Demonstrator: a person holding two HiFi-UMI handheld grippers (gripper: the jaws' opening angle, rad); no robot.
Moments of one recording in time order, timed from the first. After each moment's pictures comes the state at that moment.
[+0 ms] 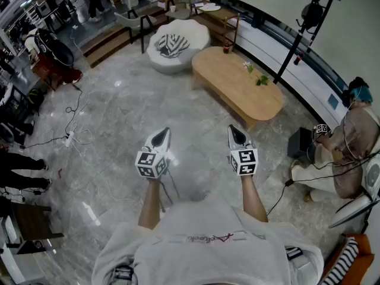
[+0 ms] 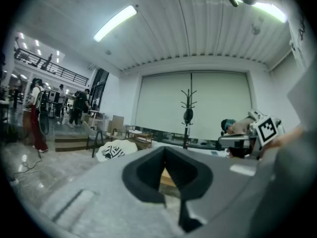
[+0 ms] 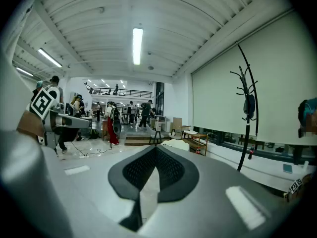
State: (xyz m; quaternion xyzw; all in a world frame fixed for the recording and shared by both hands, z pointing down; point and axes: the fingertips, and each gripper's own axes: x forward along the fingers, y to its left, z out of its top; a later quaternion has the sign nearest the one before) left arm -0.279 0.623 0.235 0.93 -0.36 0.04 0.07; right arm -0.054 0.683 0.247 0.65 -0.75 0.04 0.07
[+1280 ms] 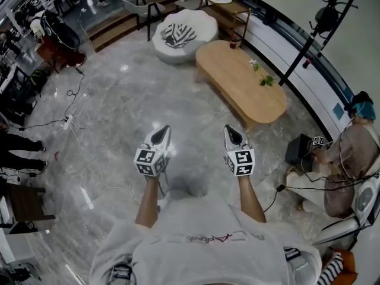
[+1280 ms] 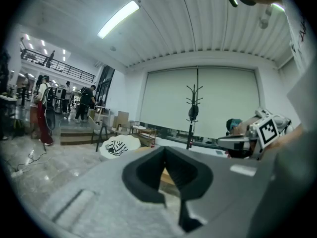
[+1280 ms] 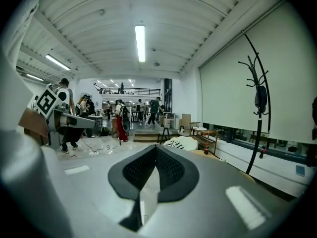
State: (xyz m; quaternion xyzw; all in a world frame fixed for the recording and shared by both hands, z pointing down) left arm -0.223 0.603 0.263 0.92 -0.39 0.05 0.09; right arm -0.012 0.645 0.279 0.61 -0.79 0.05 0.08
